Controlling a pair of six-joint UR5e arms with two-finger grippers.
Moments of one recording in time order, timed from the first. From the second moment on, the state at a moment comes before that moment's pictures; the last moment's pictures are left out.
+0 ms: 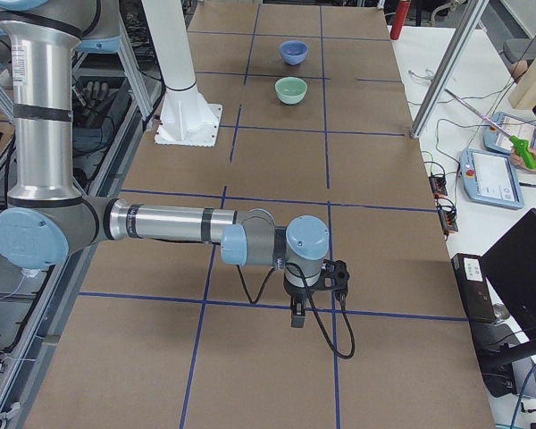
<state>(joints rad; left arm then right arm) -1.54 -1.52 -1.78 -1.62 -2.32 0.05 1.58 -1.63 1.62 -1.55 2.28 0.03</state>
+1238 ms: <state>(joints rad) -1.04 -1.43 -1.67 -2.28 -2.27 -0.76 1.58 -1.63 1.62 -1.55 2.28 0.03</state>
